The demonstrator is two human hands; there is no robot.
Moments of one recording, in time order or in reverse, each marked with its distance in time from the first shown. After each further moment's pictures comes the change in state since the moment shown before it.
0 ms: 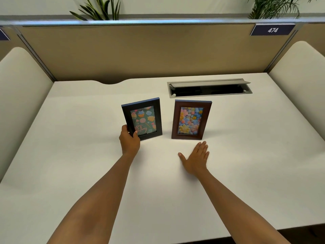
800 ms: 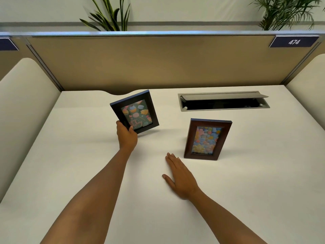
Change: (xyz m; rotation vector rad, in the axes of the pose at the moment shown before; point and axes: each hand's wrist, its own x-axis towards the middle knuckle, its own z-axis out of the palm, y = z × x) left_hand 0.113 0.018 -0.010 0.027 0.093 0.010; right_hand 0.016 -0.064 0.038 0.031 0.160 -0.850
